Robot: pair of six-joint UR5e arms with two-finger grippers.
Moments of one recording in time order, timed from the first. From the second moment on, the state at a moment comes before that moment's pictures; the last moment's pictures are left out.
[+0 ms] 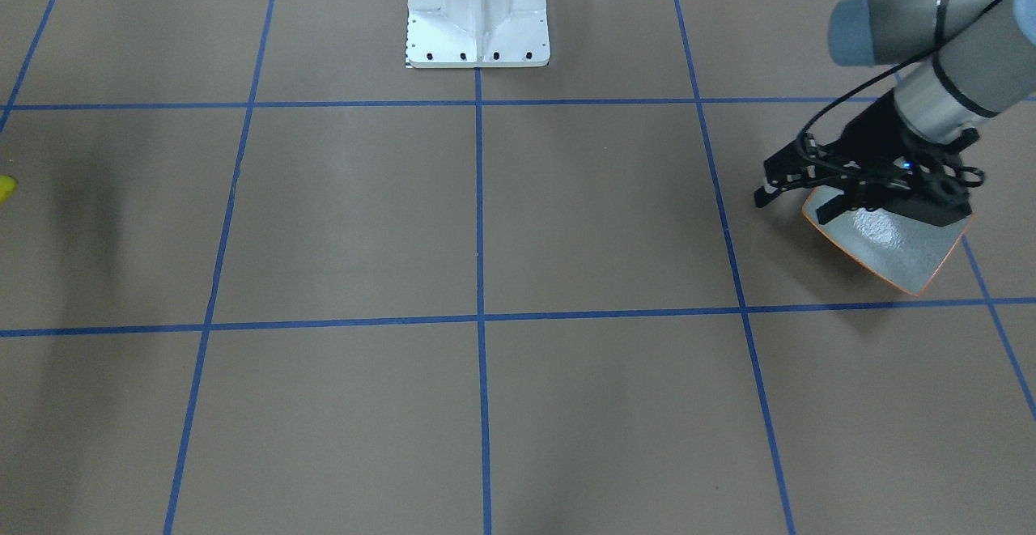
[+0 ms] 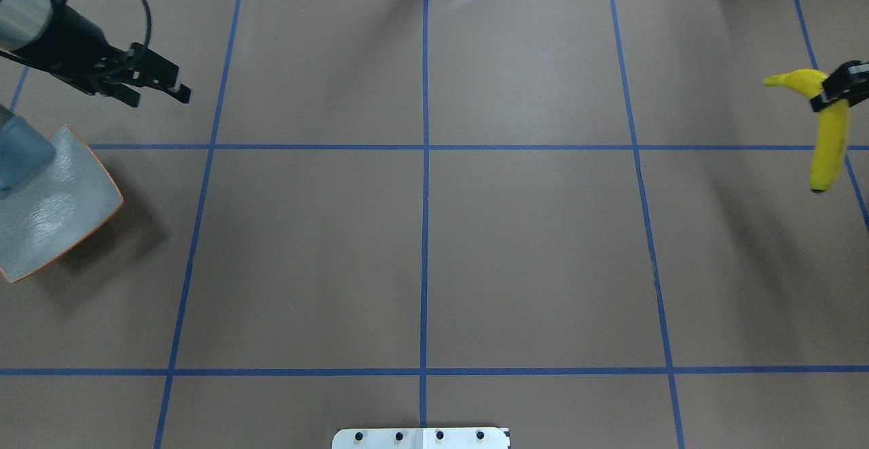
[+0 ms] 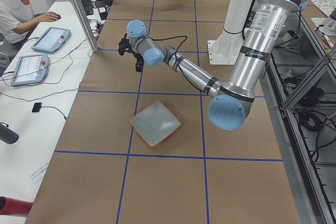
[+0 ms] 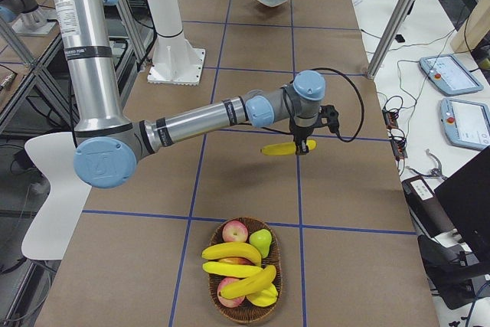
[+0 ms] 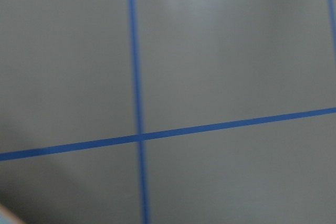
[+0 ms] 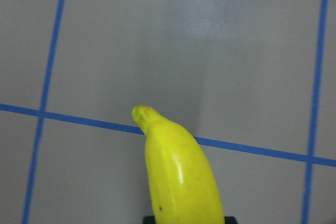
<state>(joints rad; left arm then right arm) -1.05 -1.94 -1.78 -1.88 -2.41 -0.85 1.28 -1.40 1.77 -1.53 2.37 0.39</state>
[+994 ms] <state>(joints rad) -0.75 -2.24 -1.76 -1.92 -2.27 -0.94 0.83 -1.05 1.82 -1.42 2.26 1.22</state>
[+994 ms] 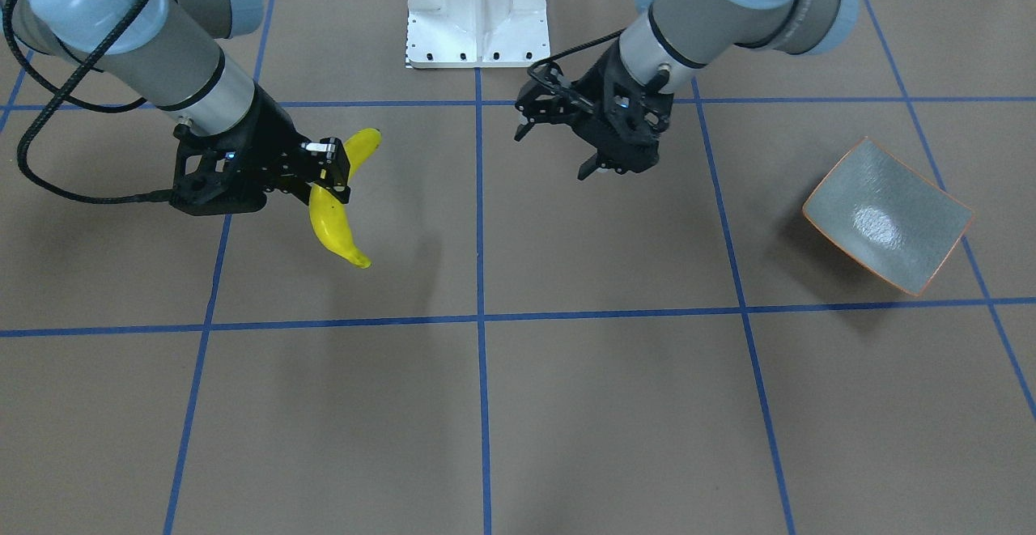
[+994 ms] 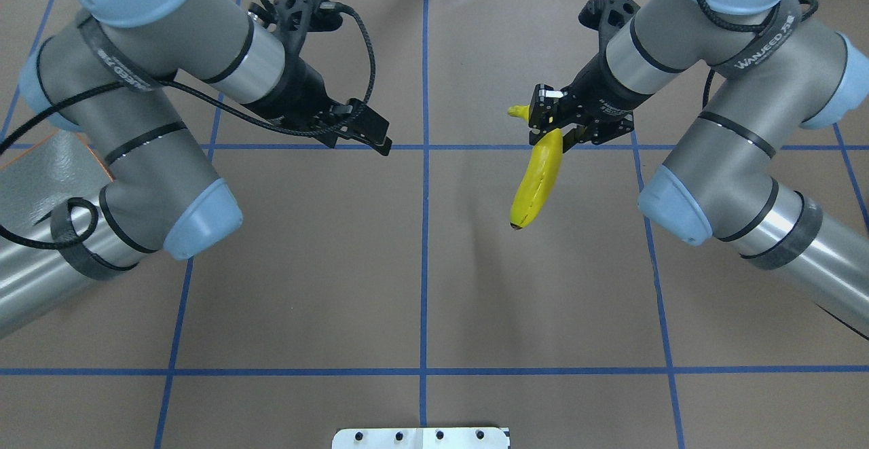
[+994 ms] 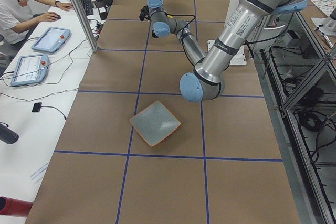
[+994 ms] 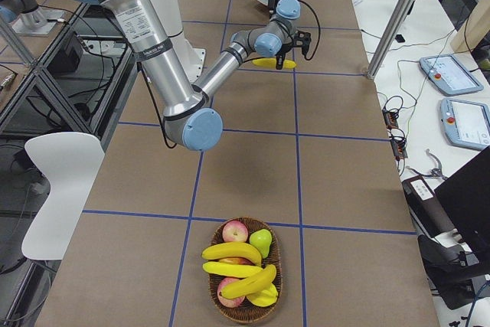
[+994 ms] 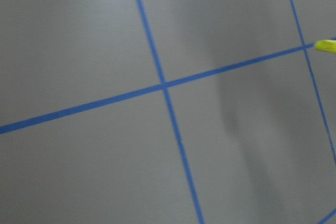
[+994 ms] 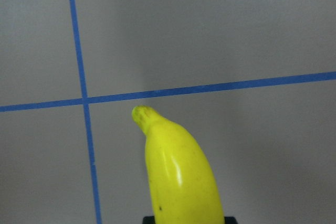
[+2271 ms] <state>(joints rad) -0.55 -2.38 -1.68 -2.00 -2.11 -0.97 0.77 -1.03 1.82 -1.24 2.25 1.29</state>
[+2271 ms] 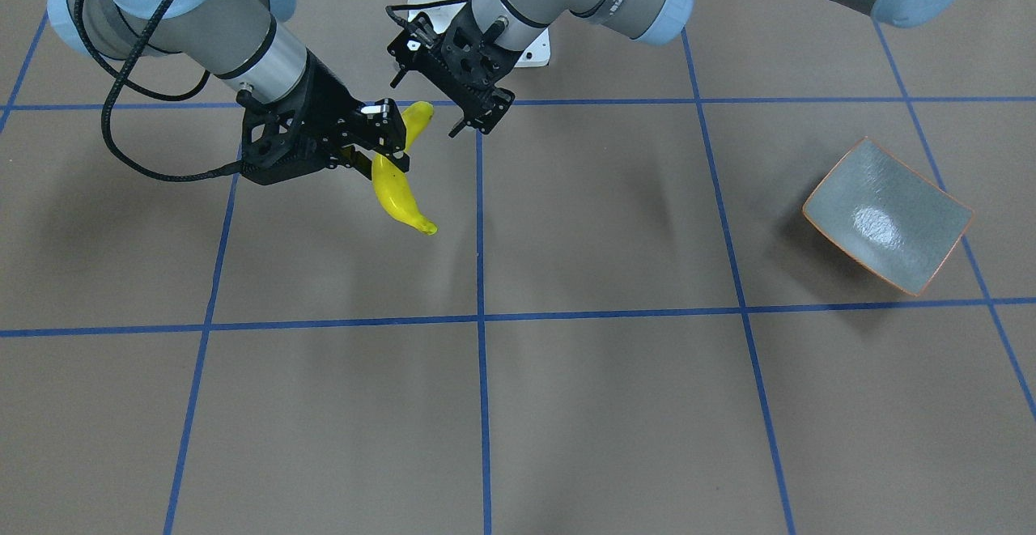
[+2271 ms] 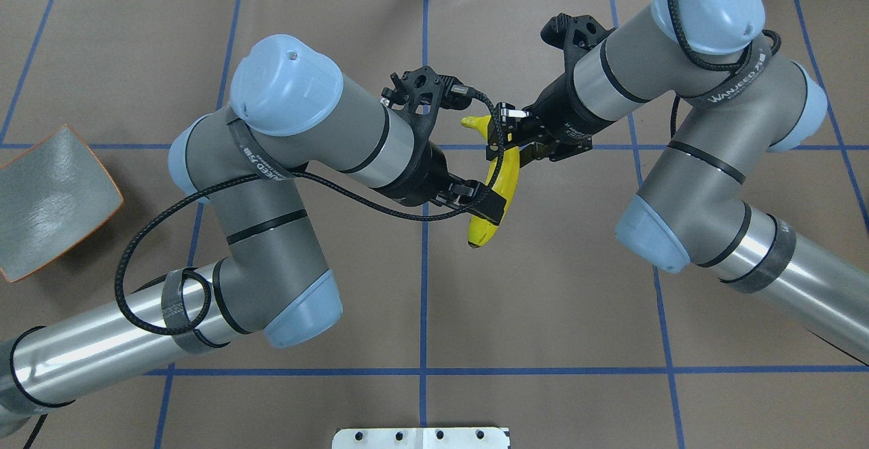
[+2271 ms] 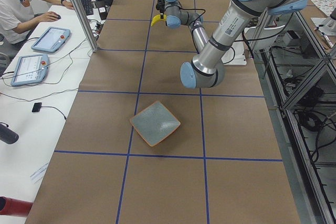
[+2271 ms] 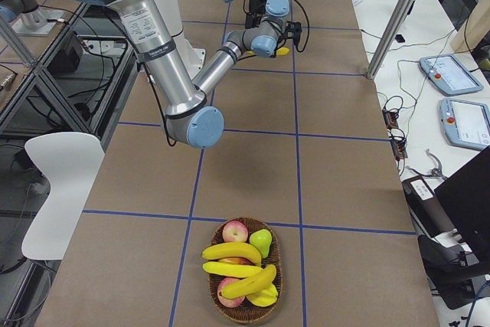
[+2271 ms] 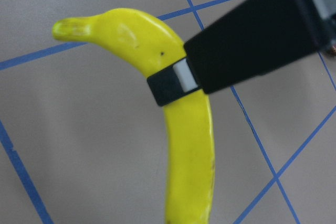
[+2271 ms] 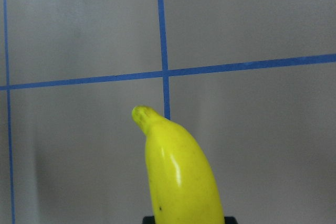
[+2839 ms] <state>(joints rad) -0.51 -2.38 -1.67 -2.02 -2.05 -0.99 0.76 -1.02 1.82 -1.23 2.27 1.31</state>
